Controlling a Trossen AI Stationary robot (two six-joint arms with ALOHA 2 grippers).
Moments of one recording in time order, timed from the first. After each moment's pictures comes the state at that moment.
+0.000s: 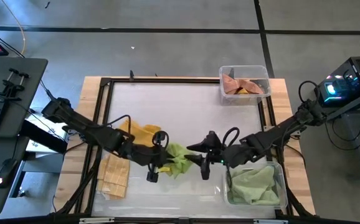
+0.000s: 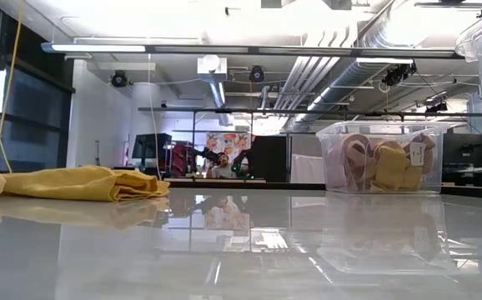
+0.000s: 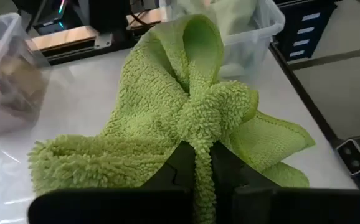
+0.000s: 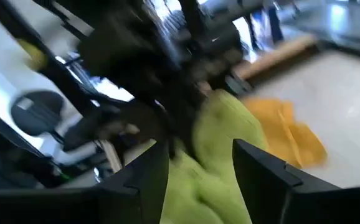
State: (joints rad) left arm -0.46 1.49 1.27 -0.40 -0.36 -0.05; right arm 0.50 1.49 1.23 -0.02 0.59 0.59
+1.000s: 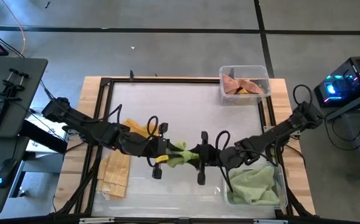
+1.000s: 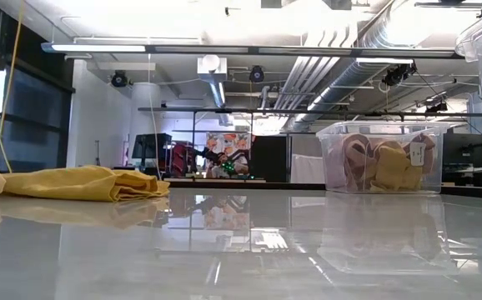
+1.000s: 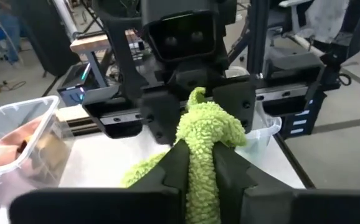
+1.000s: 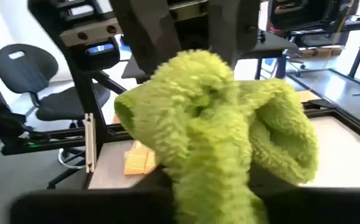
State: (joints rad) left arm -0.43 1.49 1.40 -0.24 -0.37 0.04; right arm 0.49 1.57 1.23 0.14 0.57 0.18
